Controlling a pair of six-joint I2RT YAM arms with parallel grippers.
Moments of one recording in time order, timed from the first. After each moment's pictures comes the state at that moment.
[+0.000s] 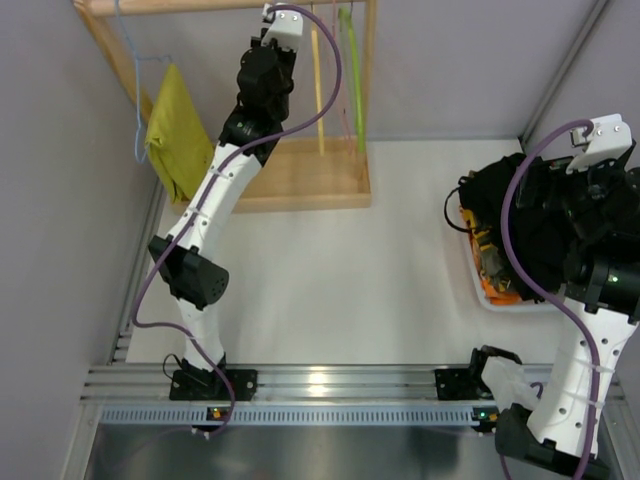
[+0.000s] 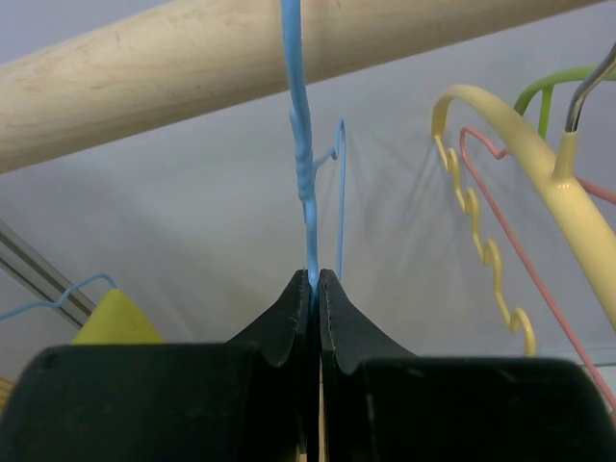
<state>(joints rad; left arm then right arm) -0.46 1.96 2.27 -0.09 -0.49 0.35 -0.32 0.89 1.47 -0.67 -0.36 -0.26</state>
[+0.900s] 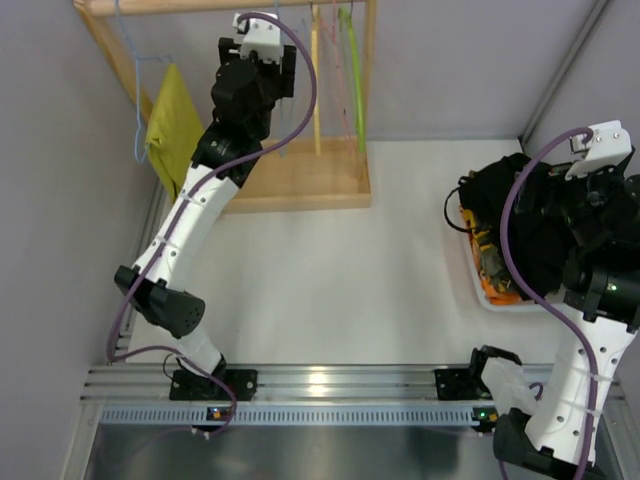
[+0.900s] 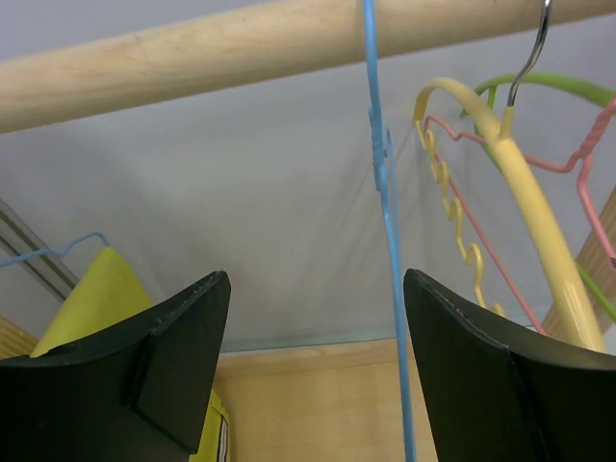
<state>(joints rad) -0.48 1.72 2.04 -0.14 -0.46 0.23 -0.32 0.86 1.45 -0.69 -0.36 -0.25</state>
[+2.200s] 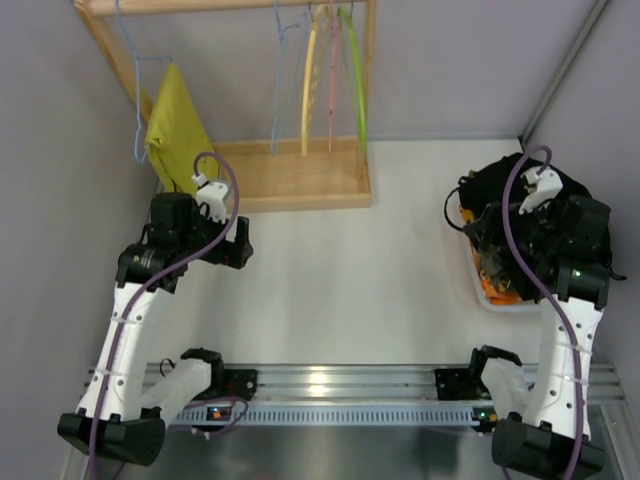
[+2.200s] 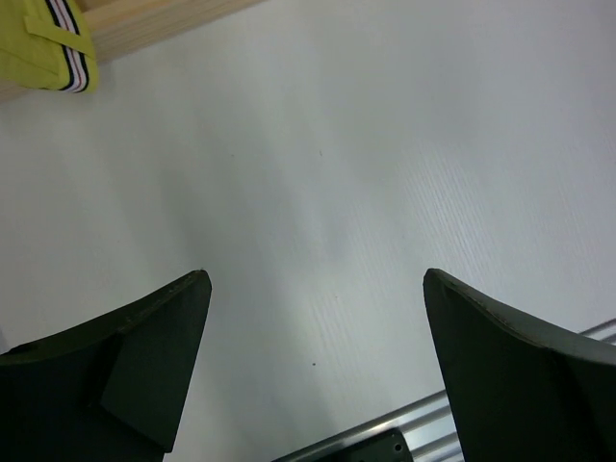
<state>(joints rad) -0.14 0.96 1.16 -0.90 0.21 0.06 -0.32 0.84 1.06 -0.71 -0.62 -0.14</state>
